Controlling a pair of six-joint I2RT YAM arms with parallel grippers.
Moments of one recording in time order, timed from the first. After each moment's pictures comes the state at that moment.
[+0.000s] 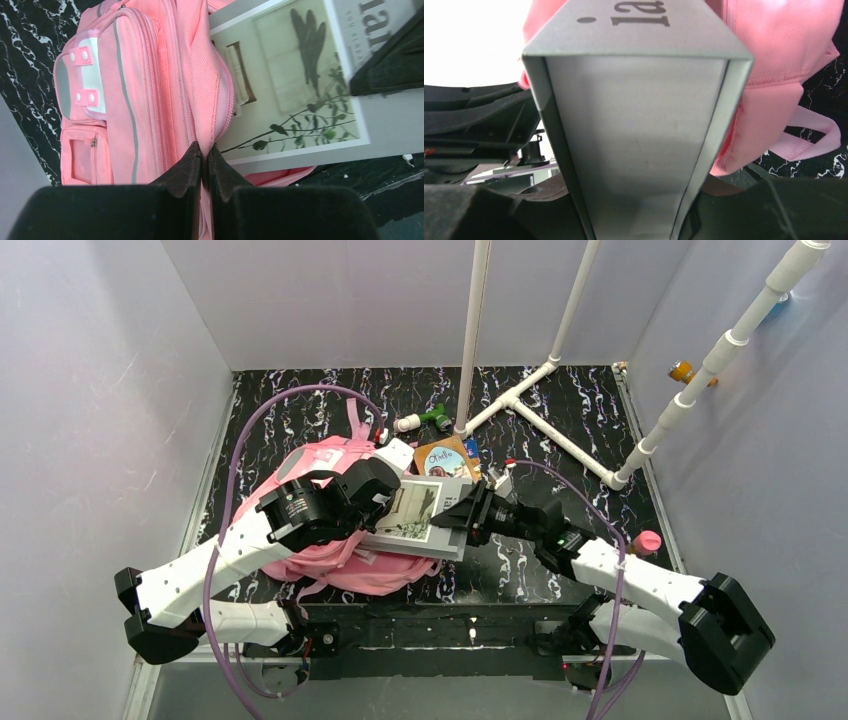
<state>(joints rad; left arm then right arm) -1.06 1.15 1.36 -1.11 -0.53 -0.22 0.73 1.02 0.46 0.33 -0.49 1.38</state>
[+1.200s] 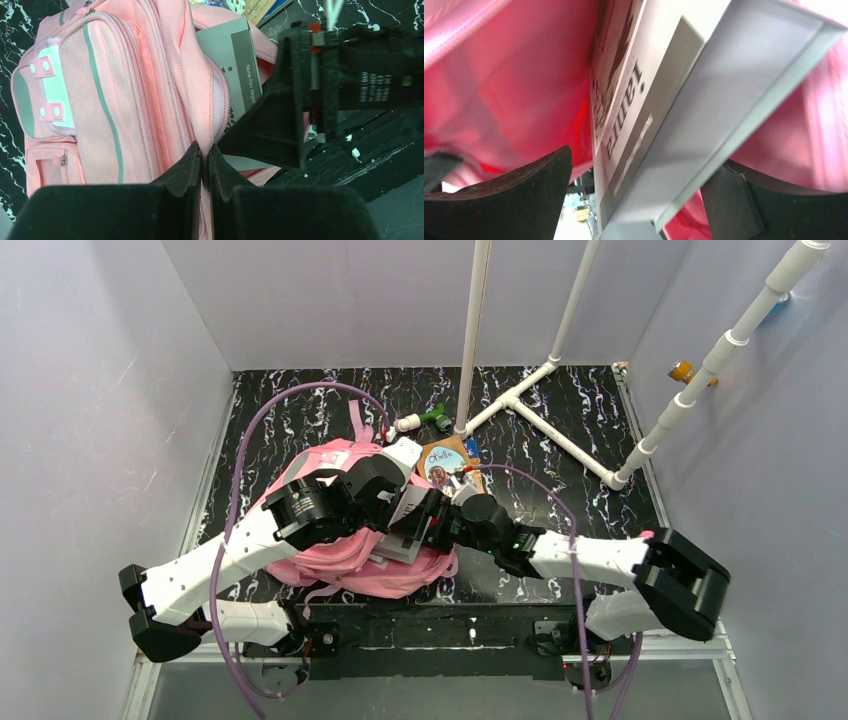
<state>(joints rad) -1.06 1.17 1.35 -1.04 -0.41 -0.27 1.05 1.39 0.61 0.47 -0.06 1.24</state>
